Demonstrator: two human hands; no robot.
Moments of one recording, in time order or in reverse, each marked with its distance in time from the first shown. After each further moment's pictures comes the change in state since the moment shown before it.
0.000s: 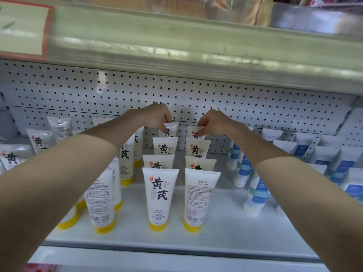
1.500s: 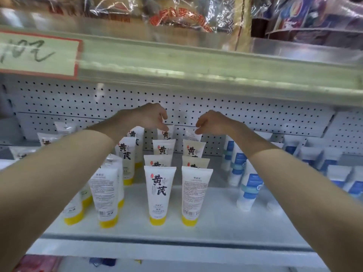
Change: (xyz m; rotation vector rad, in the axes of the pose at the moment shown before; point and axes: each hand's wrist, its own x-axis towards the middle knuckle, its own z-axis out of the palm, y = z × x) left_hand -0.032 0.016 -0.025 -0.021 0.009 -0.042; right_hand -0.015 -0.006 -0.017 -0.104 0.022 -0.009
